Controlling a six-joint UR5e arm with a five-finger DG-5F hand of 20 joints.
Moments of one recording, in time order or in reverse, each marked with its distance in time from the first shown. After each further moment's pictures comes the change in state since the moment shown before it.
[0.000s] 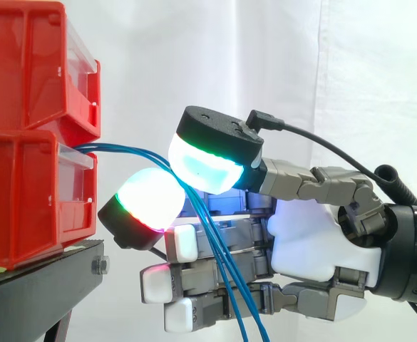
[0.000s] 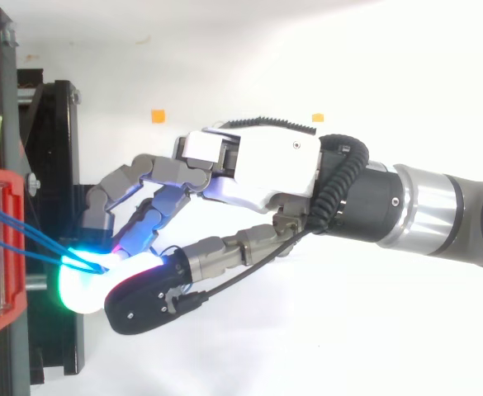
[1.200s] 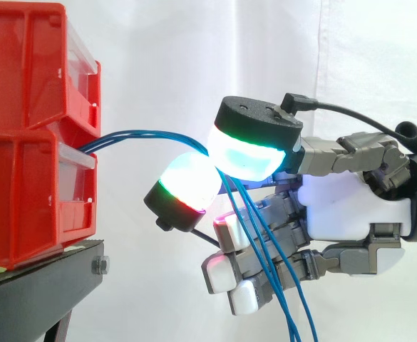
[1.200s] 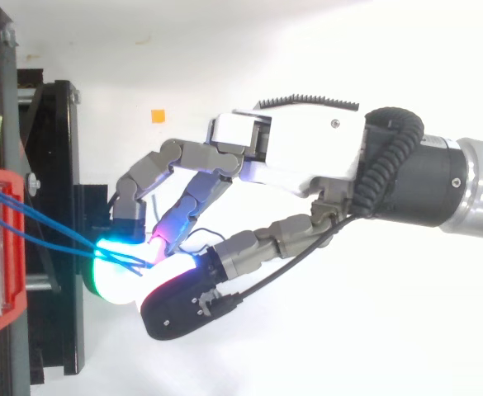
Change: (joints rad) arm -0.021 0.101 0.014 -0.300 -0.043 -0.038
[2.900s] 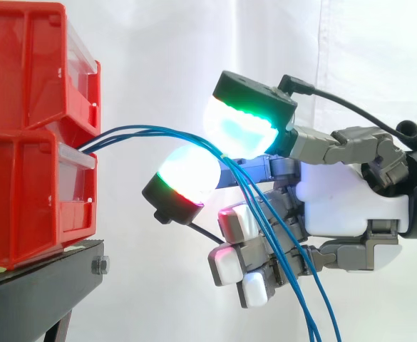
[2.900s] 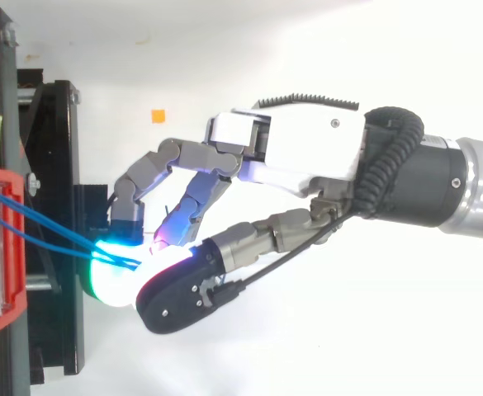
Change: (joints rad) arm 0.000 -0.001 0.003 0.011 0.000 -0.006
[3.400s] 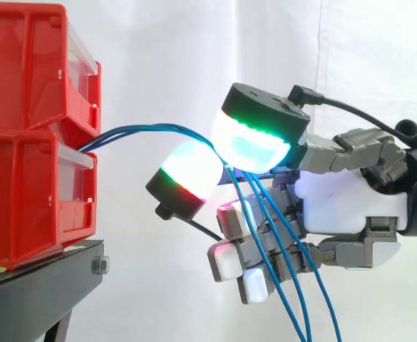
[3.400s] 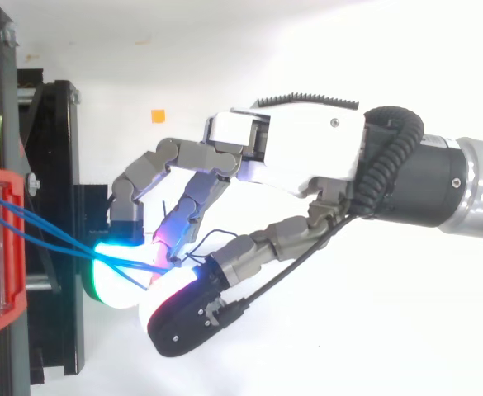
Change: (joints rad) arm 0.000 0.000 0.003 0.001 -0.001 0.000
